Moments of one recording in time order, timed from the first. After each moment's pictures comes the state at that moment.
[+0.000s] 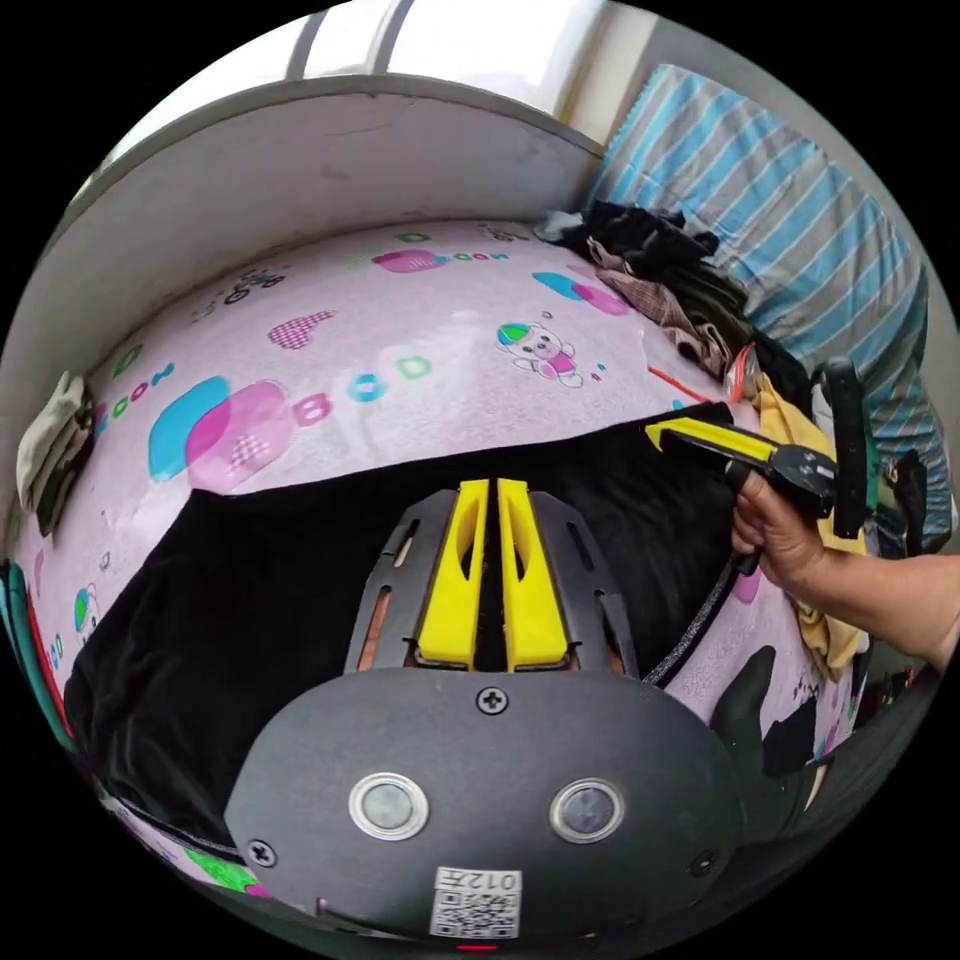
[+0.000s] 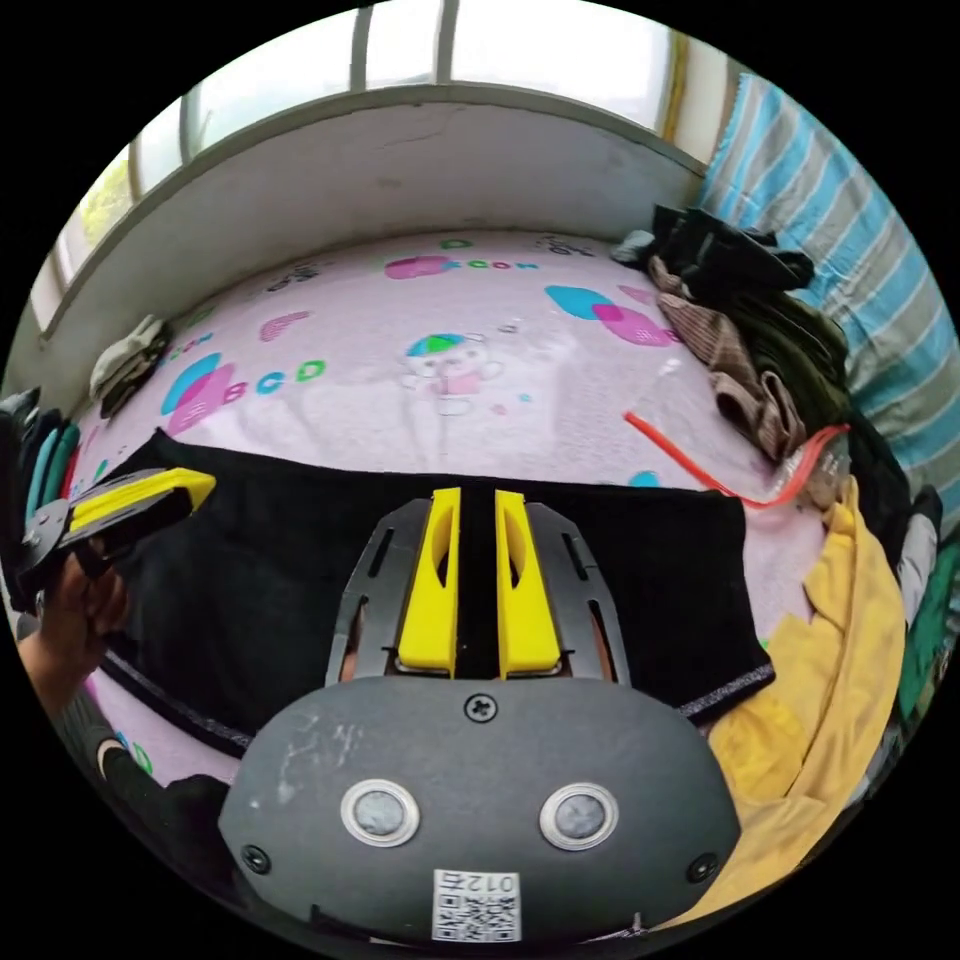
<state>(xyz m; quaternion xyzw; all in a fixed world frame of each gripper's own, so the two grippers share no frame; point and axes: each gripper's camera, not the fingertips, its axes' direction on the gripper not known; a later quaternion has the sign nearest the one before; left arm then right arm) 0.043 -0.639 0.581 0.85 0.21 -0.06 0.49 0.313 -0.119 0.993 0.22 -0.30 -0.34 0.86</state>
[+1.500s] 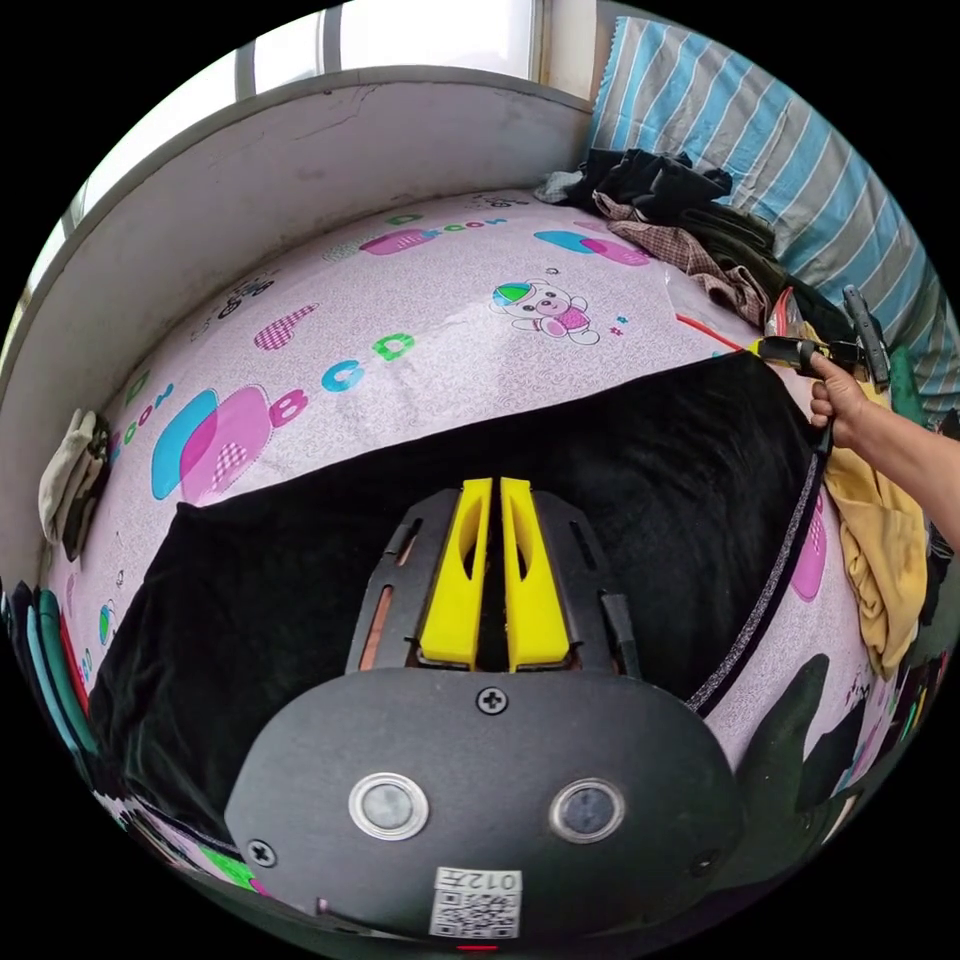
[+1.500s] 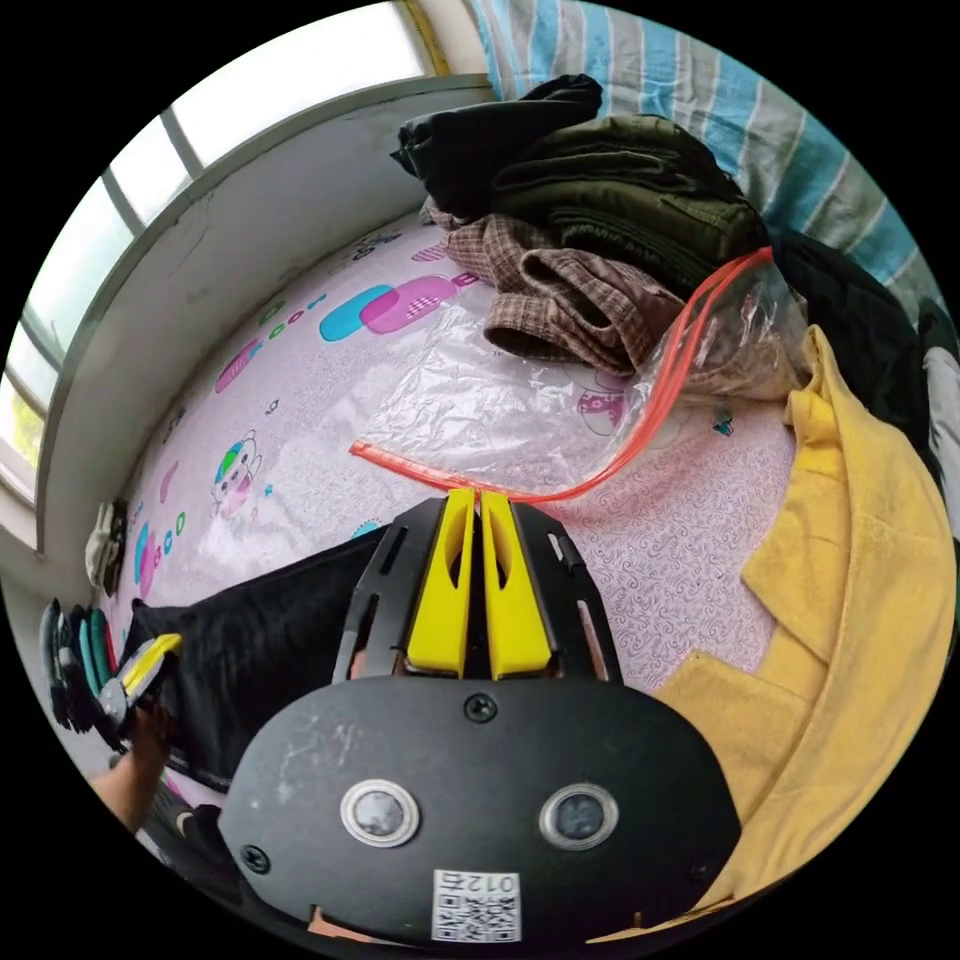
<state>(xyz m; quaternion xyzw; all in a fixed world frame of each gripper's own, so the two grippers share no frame) 0.108 -0.694 0.542 0.83 0.14 -0.10 0.52 0.483 -0.383 1.115 0.12 -0.36 -0.18 0.91</state>
